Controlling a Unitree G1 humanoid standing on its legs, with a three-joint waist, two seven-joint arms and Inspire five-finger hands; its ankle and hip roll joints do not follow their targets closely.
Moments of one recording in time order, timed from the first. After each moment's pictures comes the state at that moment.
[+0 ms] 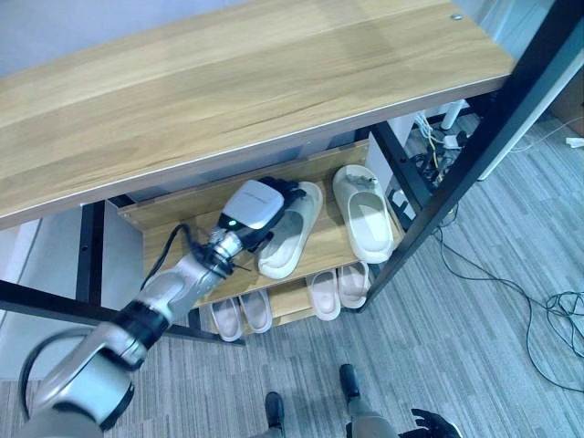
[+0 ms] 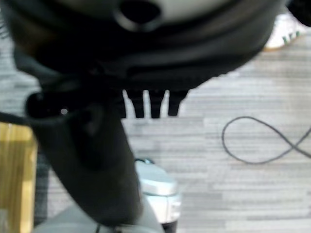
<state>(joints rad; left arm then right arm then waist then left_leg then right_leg) -0.51 0.67 -0.50 0.30 0.71 -0.19 0.35 -0.01 -0.32 0.19 1.29 0.10 -0.10 -0.05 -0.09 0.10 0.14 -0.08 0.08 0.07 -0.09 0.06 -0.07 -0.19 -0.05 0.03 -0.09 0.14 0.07</state>
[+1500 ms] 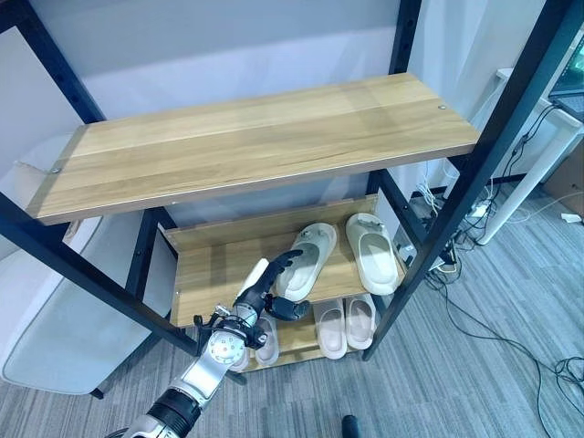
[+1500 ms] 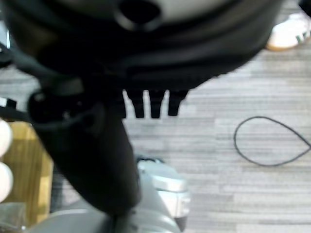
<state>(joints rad) -0.19 0.36 -0.45 0.28 -0.04 -0.14 0.11 0.06 -0.30 0.20 1.29 0.12 -0.04 -0.03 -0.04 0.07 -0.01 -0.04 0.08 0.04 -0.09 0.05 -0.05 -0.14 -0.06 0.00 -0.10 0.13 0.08</state>
